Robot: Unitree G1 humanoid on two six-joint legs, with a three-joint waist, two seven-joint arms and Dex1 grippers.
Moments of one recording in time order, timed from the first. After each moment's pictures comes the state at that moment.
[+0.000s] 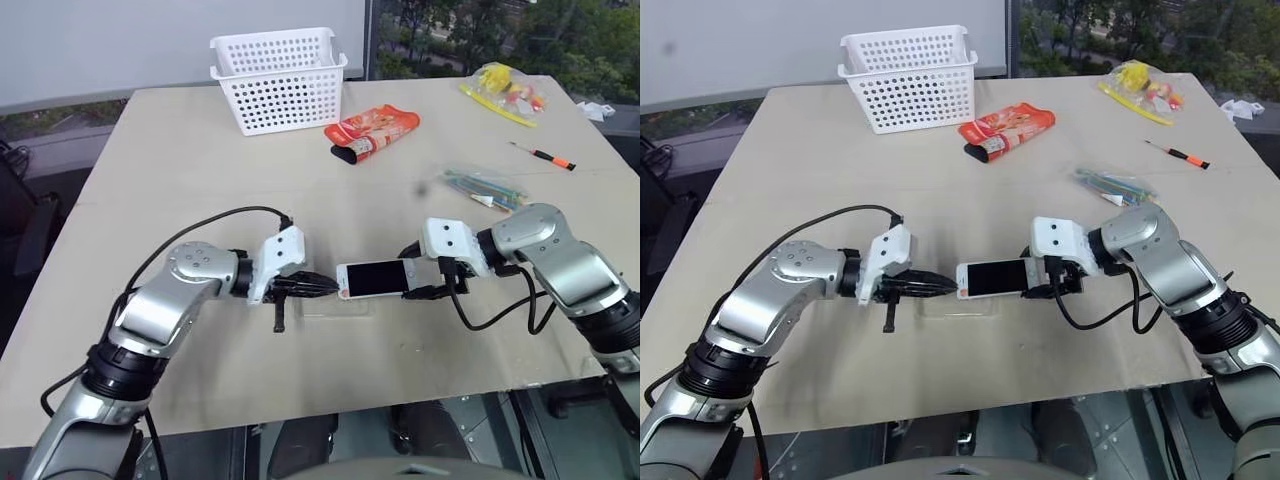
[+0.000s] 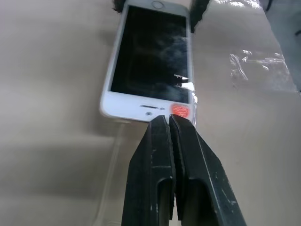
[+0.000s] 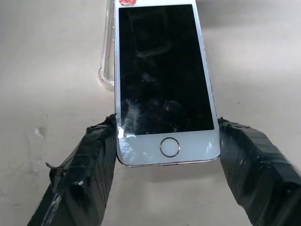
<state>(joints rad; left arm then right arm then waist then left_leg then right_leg) -0.38 0.76 -0.21 -0.24 -0.35 0.52 -1.17 -0.65 -0.74 0.42 -0.20 0.10 0.53 1.27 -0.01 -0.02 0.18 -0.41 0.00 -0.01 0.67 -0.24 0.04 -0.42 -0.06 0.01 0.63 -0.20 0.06</state>
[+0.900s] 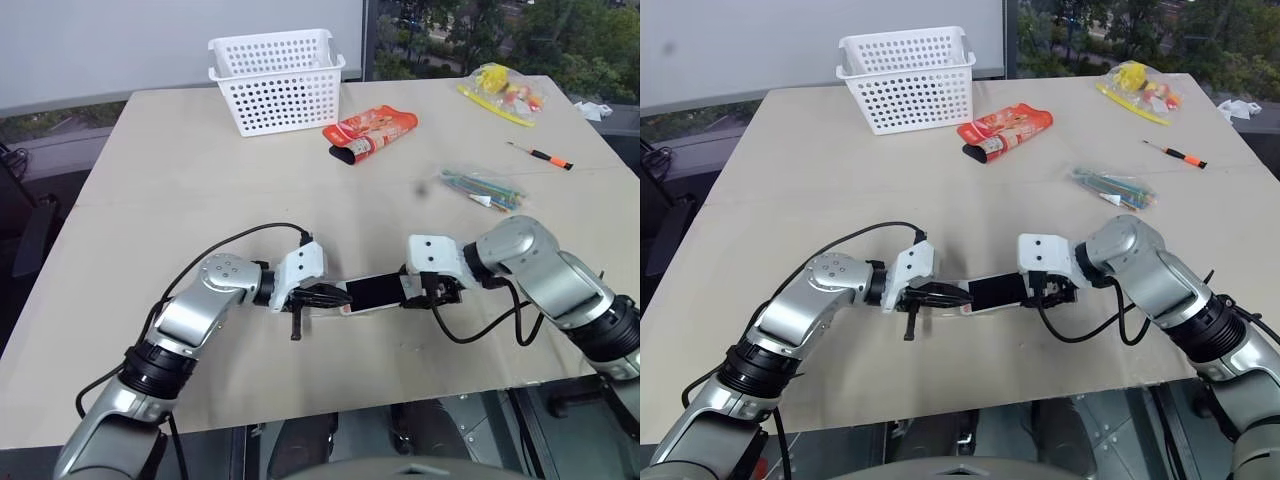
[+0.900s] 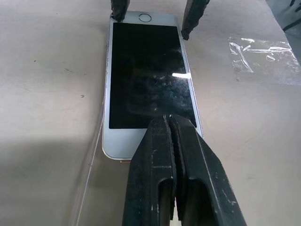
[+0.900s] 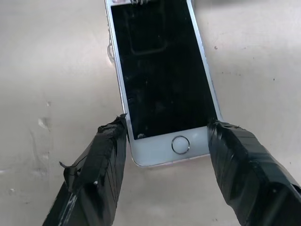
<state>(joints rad) -0.39 0.68 -0.30 -0.13 -0.27 0.43 -1.17 -0.66 -0.73 0.51 -0.29 0.01 0.71 1.22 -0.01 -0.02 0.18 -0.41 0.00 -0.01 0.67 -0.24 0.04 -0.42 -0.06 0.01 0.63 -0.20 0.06</state>
